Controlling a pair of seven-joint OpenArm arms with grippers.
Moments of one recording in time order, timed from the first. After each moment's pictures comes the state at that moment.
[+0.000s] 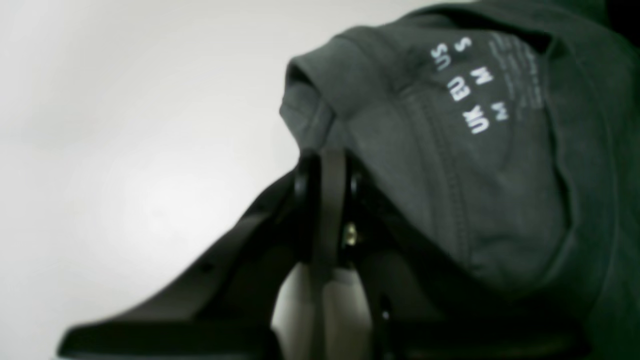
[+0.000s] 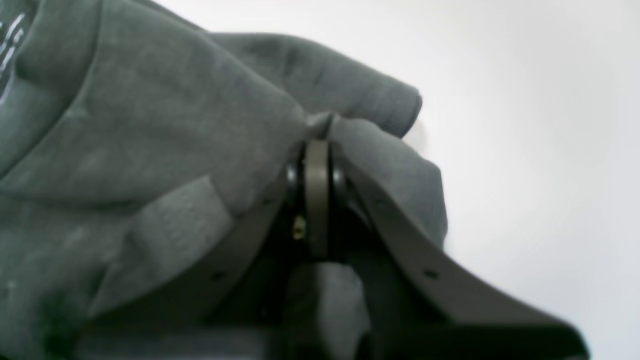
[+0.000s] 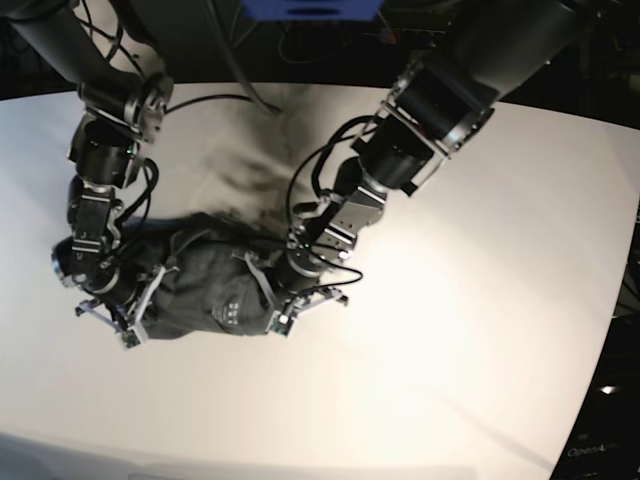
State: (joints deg) left arm -27.8 9.3 39.8 30.8 -18.3 4.2 4.3; right arm 22.8 6.9 29.0 53.2 -34.6 41.3 -14.4
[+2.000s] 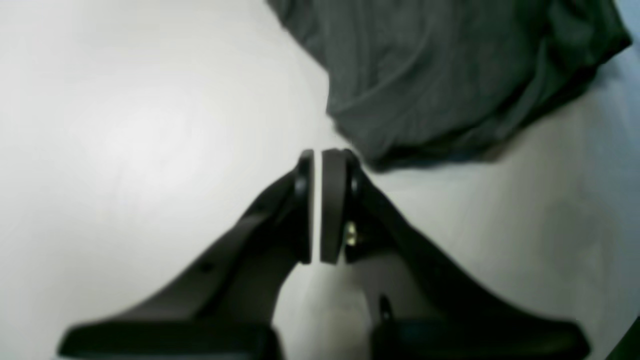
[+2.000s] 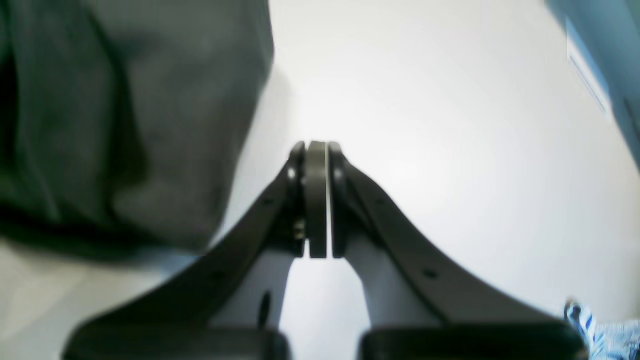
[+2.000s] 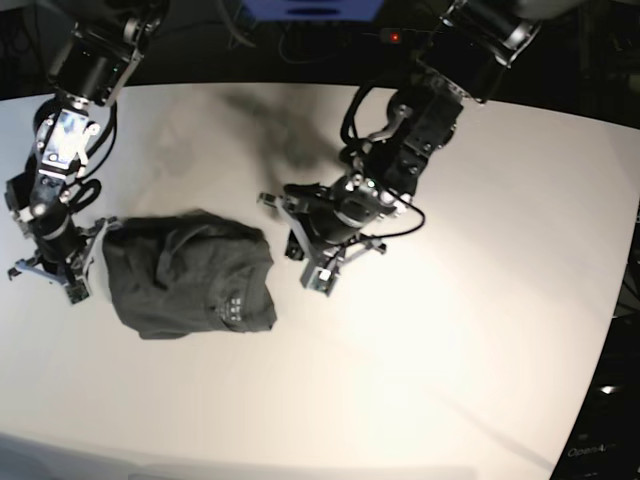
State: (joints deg) left arm -6.0 -4.7 33.2 85.3 -18.7 4.4 36.2; right arm 4.7 8.6 31.7 84.9 -36.1 41.3 -16.0
